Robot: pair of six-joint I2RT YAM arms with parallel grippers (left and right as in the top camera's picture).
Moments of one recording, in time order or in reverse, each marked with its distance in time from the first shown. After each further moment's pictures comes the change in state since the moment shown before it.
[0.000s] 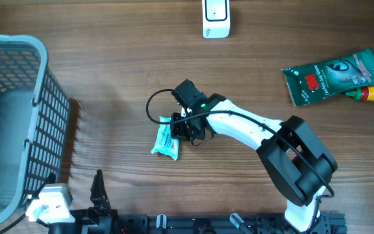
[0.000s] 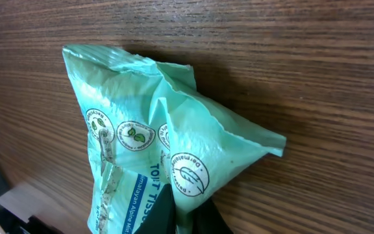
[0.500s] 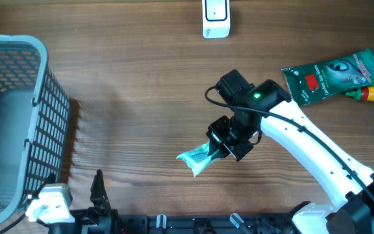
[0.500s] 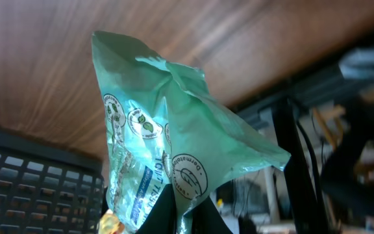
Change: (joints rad) left arm 0.000 0.000 0.000 0.000 0.000 0.000; right arm -0.149 -0.421 0.058 -0.789 -0.187 0.632
